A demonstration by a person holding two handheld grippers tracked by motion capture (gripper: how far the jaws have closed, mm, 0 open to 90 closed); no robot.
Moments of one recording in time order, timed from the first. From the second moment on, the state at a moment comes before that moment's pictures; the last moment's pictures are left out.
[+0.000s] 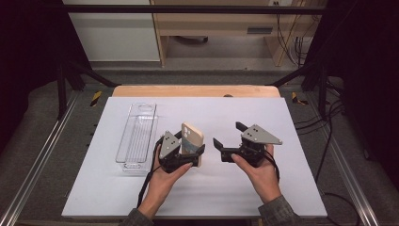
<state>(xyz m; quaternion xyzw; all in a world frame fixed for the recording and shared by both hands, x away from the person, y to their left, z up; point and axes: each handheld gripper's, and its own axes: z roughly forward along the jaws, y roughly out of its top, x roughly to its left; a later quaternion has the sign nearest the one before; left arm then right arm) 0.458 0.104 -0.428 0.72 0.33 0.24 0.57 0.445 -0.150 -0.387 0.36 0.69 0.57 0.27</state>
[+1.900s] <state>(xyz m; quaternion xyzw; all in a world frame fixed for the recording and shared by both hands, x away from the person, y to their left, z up) 0.521 0.216 -0.335 0.65 0.39 0.37 0.53 0.401 -0.237 -0.475 0.42 0.66 0.53 0.32</state>
